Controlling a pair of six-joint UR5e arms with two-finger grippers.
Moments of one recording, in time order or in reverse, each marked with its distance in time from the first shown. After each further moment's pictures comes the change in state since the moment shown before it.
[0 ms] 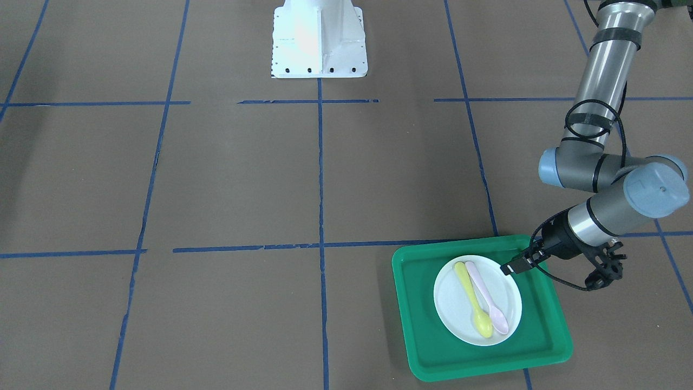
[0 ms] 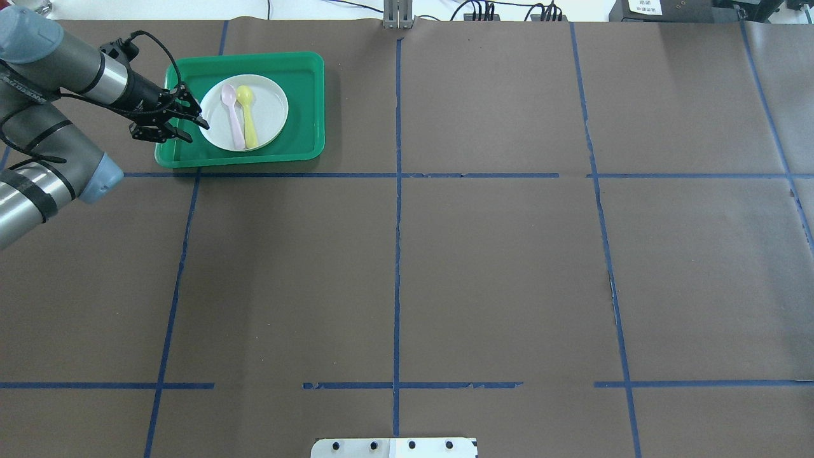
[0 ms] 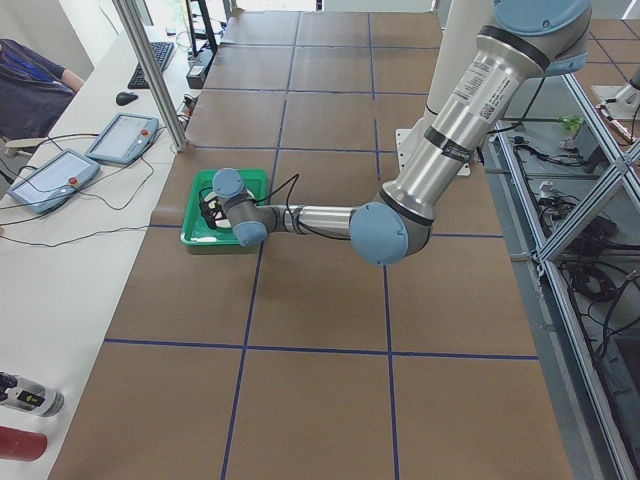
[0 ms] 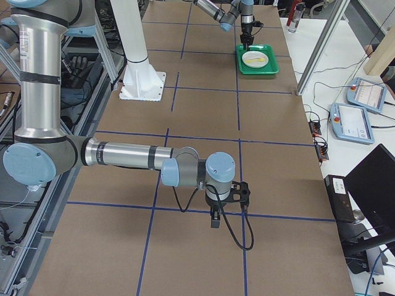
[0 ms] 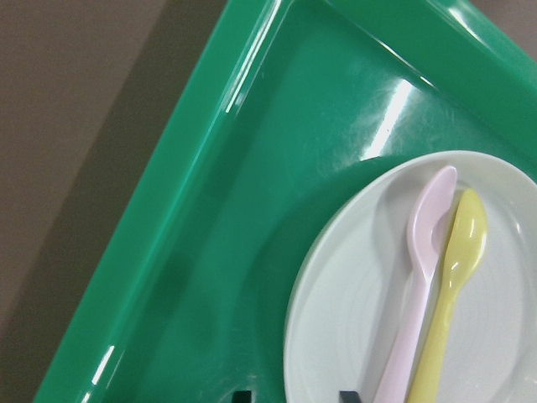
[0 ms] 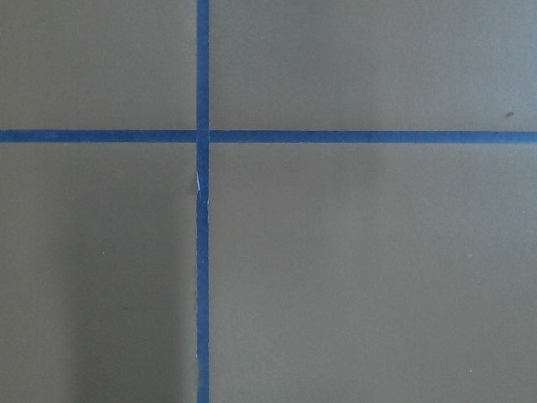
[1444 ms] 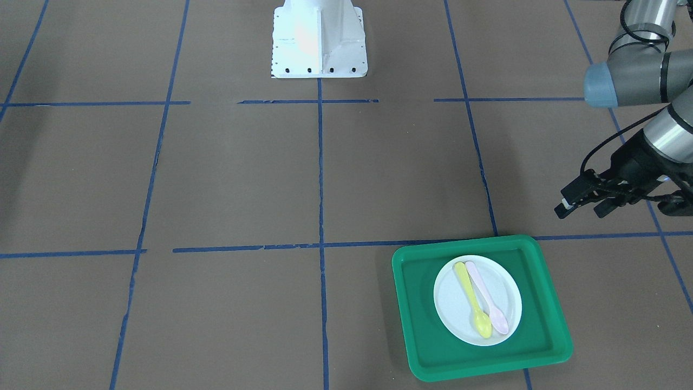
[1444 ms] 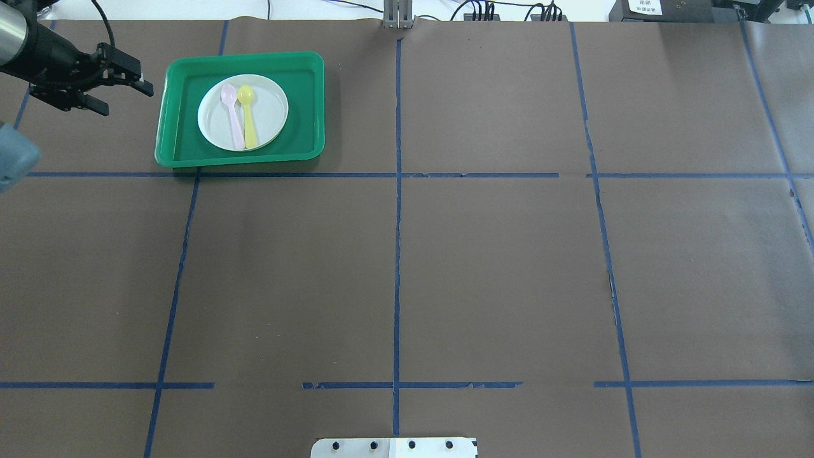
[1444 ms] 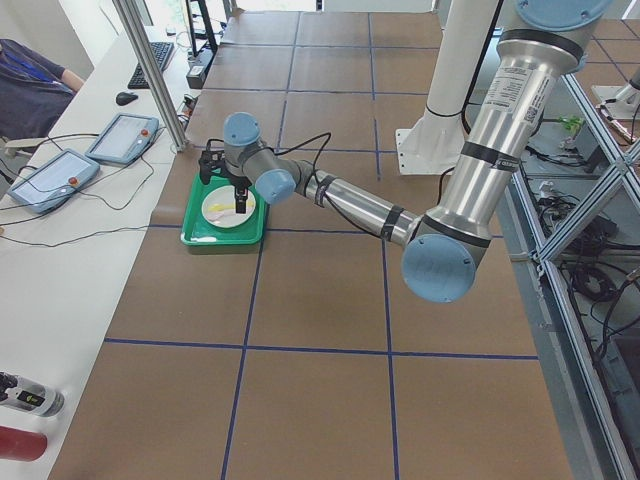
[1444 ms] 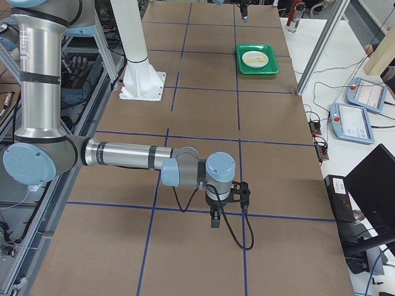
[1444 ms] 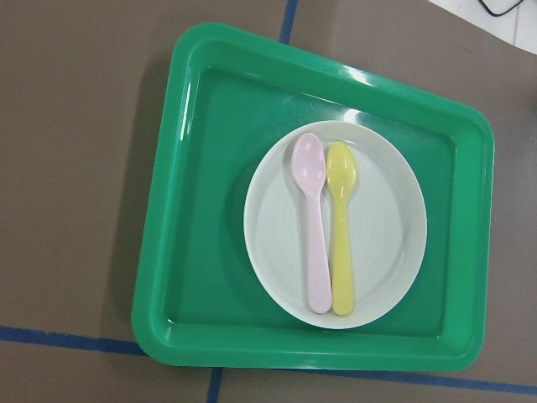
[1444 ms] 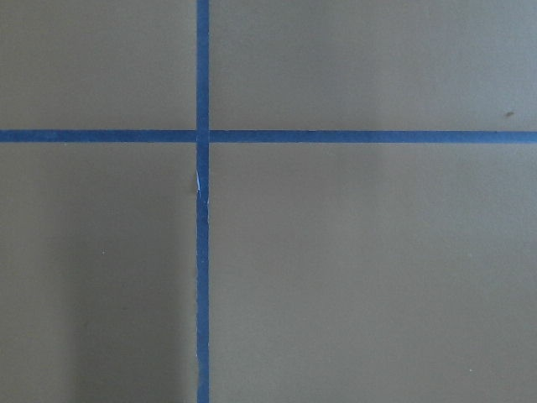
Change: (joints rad) left arm -0.166 0.233 -0.705 0.696 0.080 0.750; right arm 0.000 0.000 0.000 -0.001 0.000 0.000
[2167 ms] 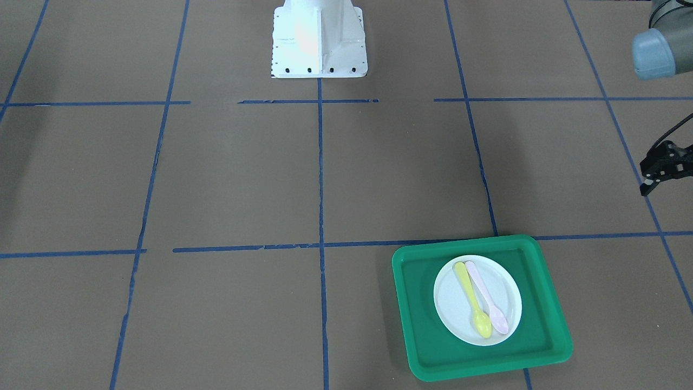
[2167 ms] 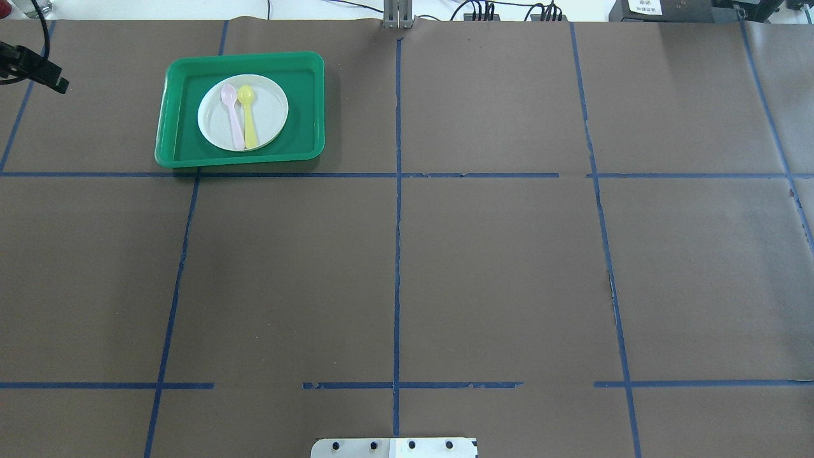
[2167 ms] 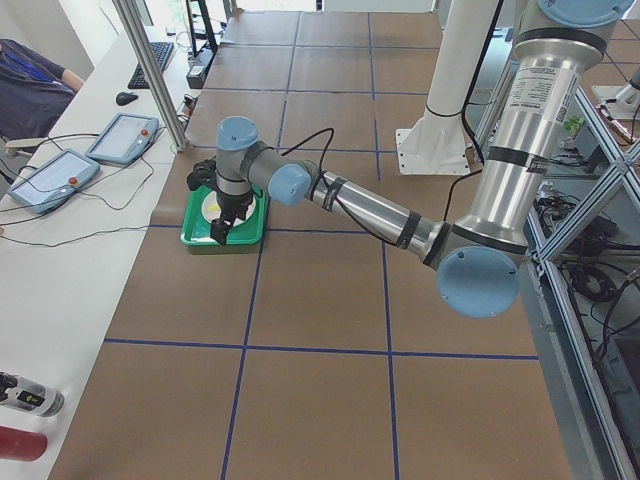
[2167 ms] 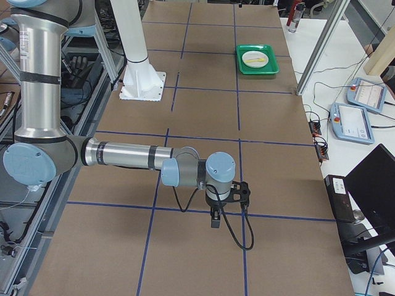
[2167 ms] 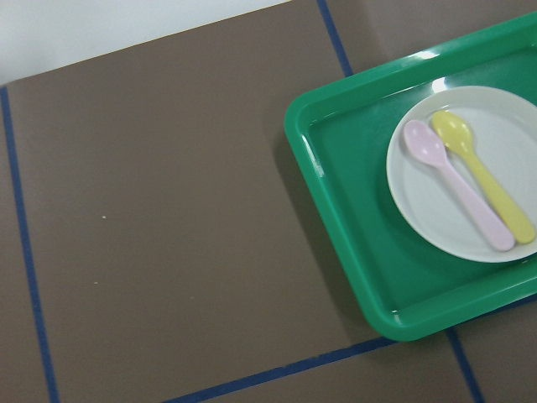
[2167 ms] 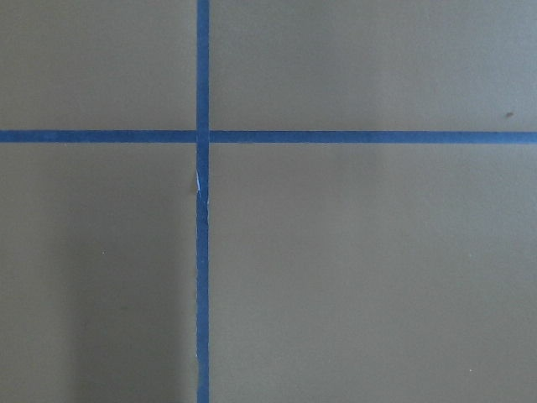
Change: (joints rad) left arm -0.153 0.113 -0.049 0.203 0.066 0.691; right arm 0.000 0.000 0.000 0.001 0.000 0.000
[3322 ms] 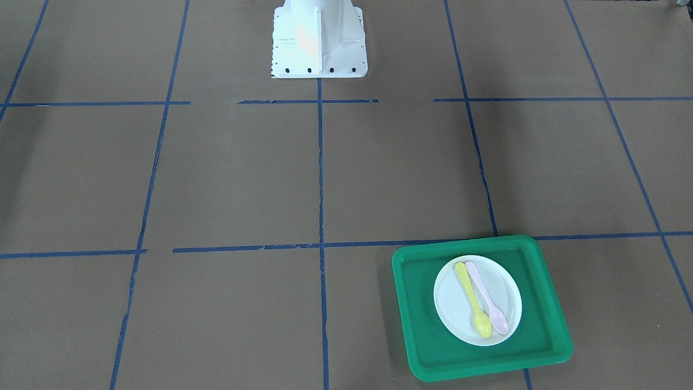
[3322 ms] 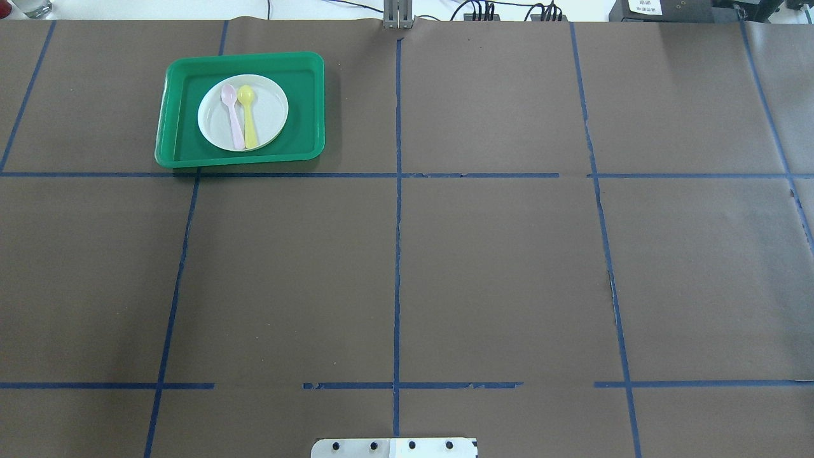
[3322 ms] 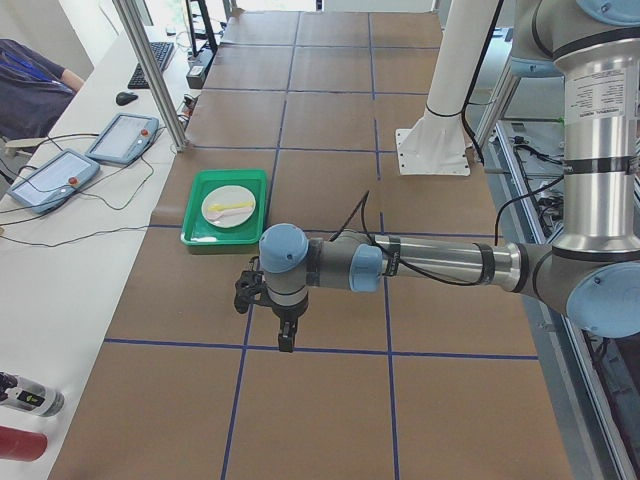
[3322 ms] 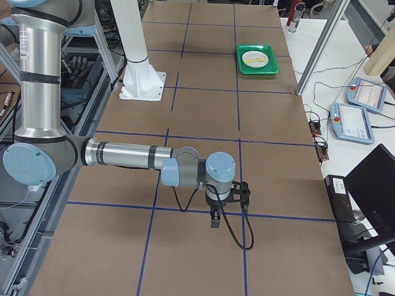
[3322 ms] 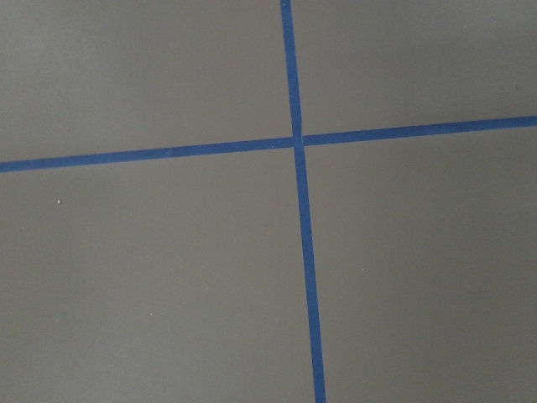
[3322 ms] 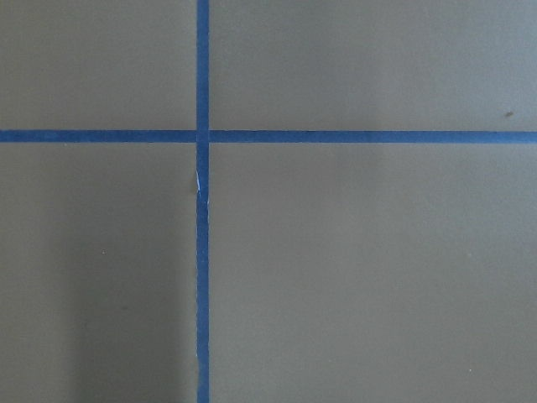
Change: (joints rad) left arm -0.211 0.321 -0.013 0.130 -0.131 0.092; right arm 0.000 0.000 0.000 -0.001 0.000 0.000
